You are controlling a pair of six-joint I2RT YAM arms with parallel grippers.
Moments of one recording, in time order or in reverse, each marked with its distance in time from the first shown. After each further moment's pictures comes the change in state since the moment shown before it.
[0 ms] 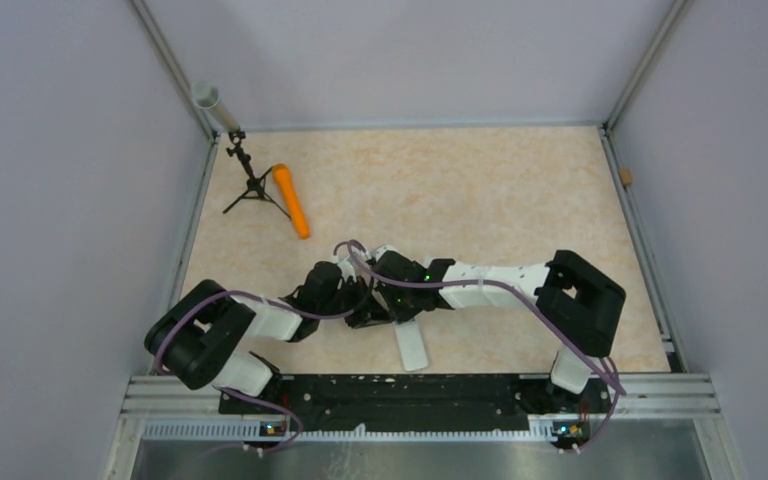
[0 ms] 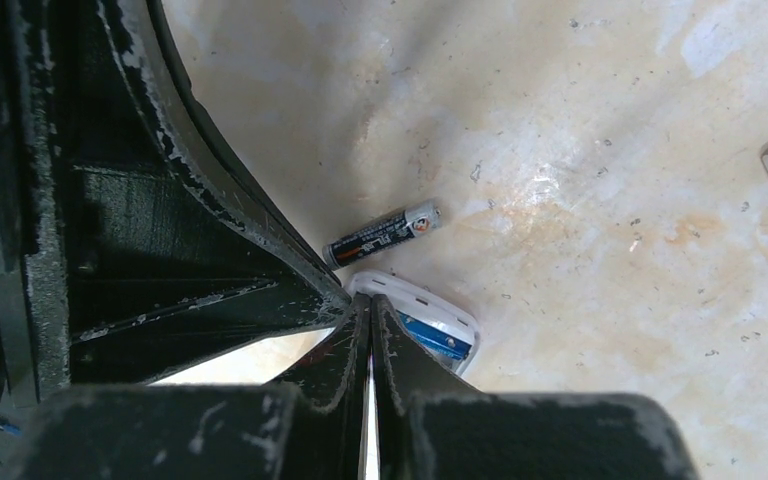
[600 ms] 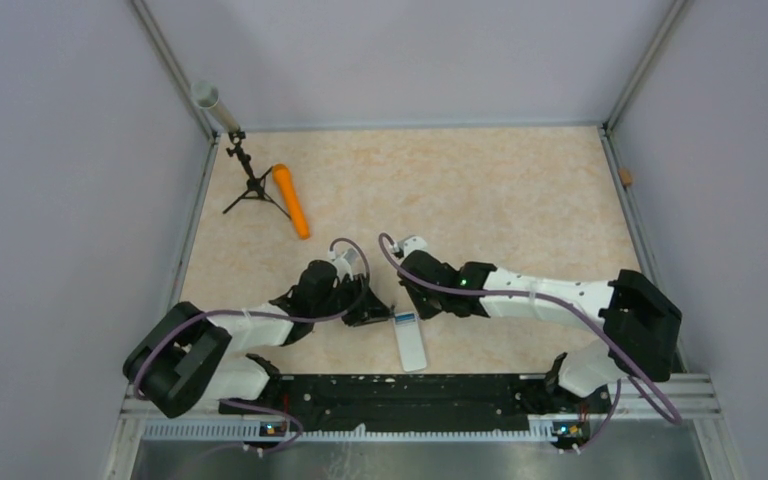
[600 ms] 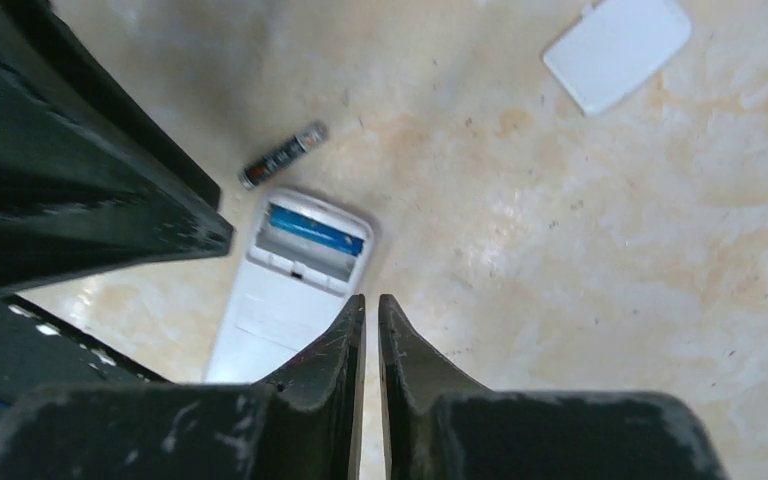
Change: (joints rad) left arm 0.000 -0.134 0.001 -0.090 -0.014 0.034; right arm 0.001 -0.260 -0.092 -0.086 0.157 0.033
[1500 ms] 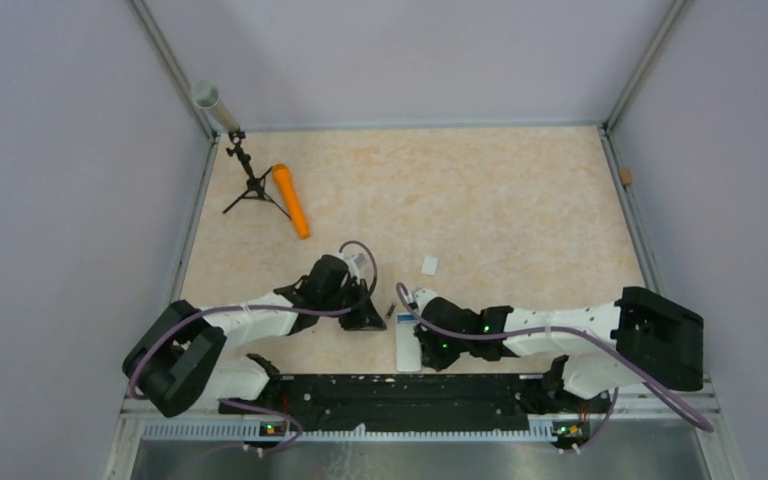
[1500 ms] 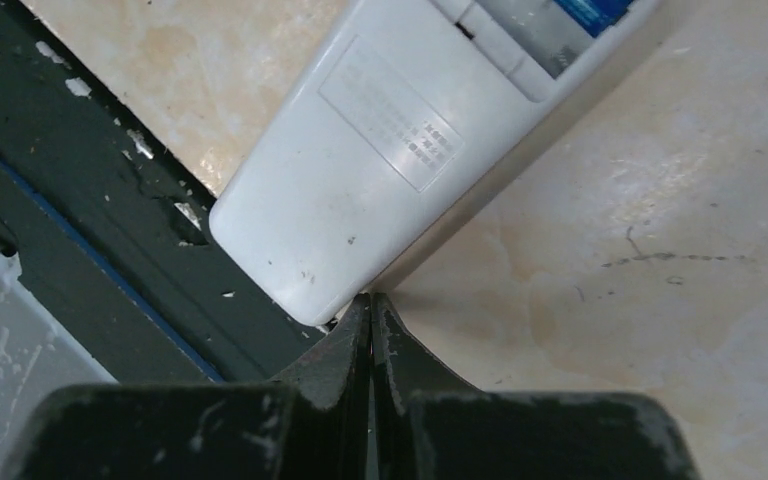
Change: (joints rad) left arm -0.028 -0.053 0.114 -0.403 -0.029 0.150; right arm 0.122 -0.147 -0.422 0.282 -0.269 0.117
